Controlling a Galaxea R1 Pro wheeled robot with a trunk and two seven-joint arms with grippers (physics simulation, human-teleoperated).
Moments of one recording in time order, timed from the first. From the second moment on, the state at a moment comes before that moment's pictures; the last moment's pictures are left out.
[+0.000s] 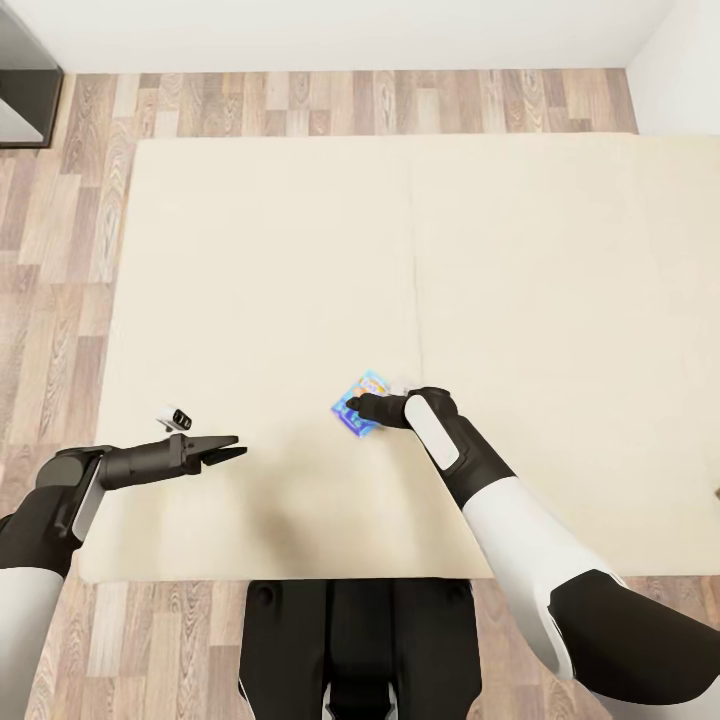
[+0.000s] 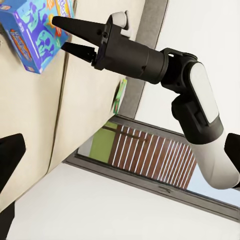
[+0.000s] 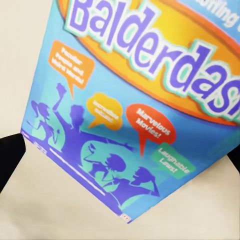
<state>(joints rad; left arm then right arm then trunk) -0.76 0.32 0.16 -1.01 0.15 1.02 -1.57 -1.06 0.17 0.30 -0.81 -0.72 0.70 -0.25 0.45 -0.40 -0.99</state>
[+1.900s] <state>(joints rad) -0.76 0.32 0.16 -1.01 0.15 1.02 -1.57 -1.11 0.17 0.29 -0.82 -0.72 0.68 -0.26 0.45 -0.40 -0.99</state>
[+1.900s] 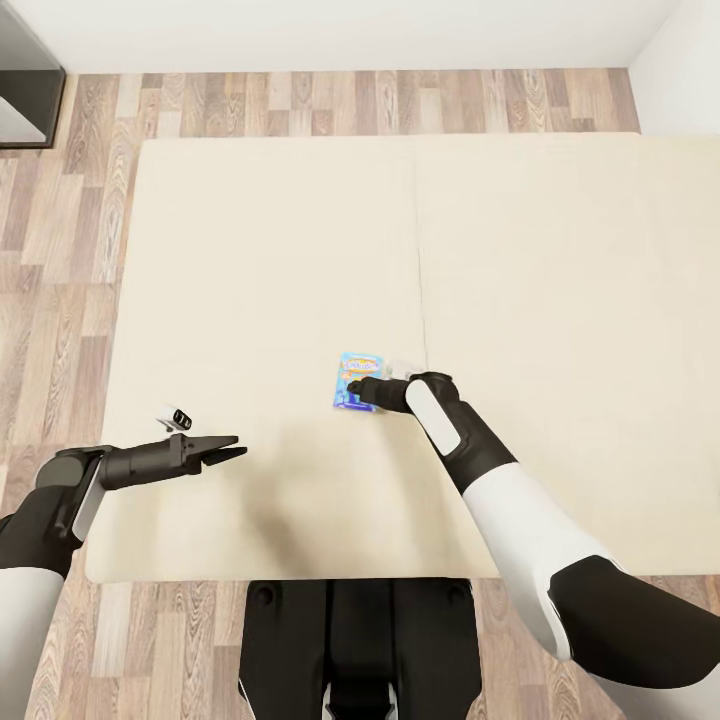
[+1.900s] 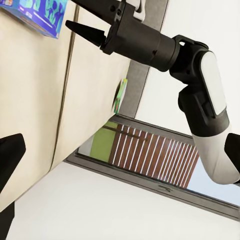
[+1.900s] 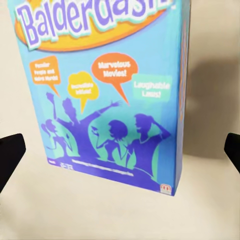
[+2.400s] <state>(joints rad) -0.76 0.32 0.16 -1.01 0.15 1.02 -1.57 -1.19 0.17 0.29 -0.80 -0.72 0.71 -0.31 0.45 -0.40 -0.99</state>
